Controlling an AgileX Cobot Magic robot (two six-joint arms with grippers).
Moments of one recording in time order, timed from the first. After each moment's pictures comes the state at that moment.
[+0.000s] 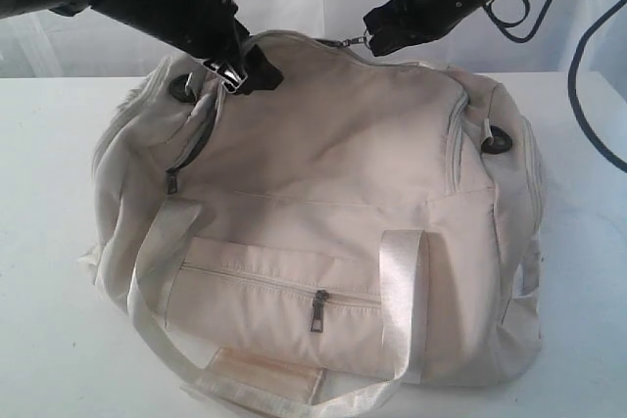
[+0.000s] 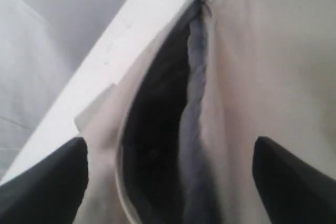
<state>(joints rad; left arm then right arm) -0.39 1.97 -1.72 -0.63 0.60 1.17 0.30 2.19 -2.08 0.61 1.00 -0.68</state>
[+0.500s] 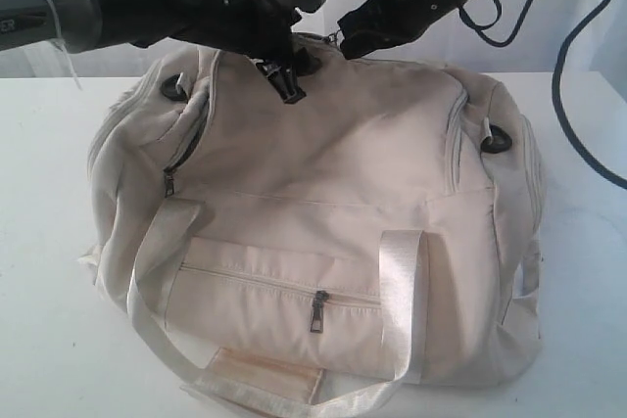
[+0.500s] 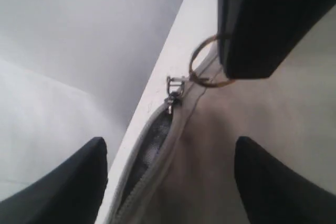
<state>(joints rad) -0.51 2.07 -1.78 -0.58 0.30 1.36 0.35 2.19 -2.08 0.65 1.01 -0.72</state>
